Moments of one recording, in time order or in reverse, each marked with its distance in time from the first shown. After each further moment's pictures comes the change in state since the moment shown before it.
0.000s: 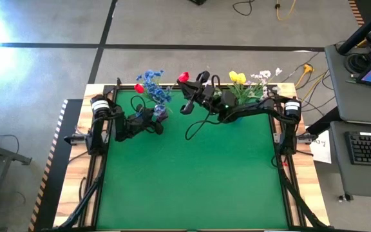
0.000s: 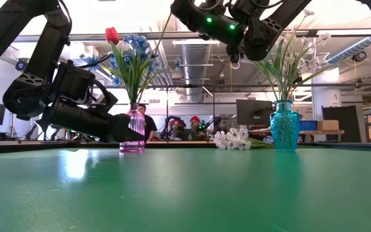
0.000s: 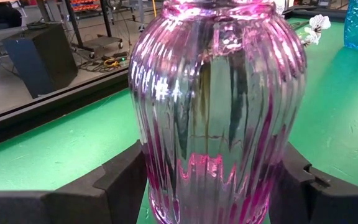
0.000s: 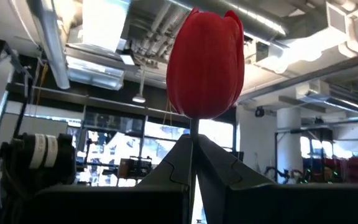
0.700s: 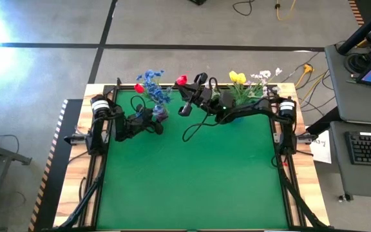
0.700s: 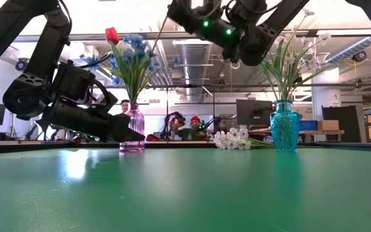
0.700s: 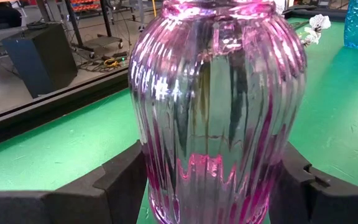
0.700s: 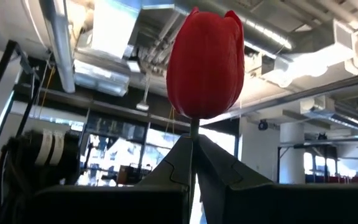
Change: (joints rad) left arm 0.000 0.000 0.000 0.000 0.000 0.000; right arm 0.002 0.053 0.025 0.067 -0.036 -0.049
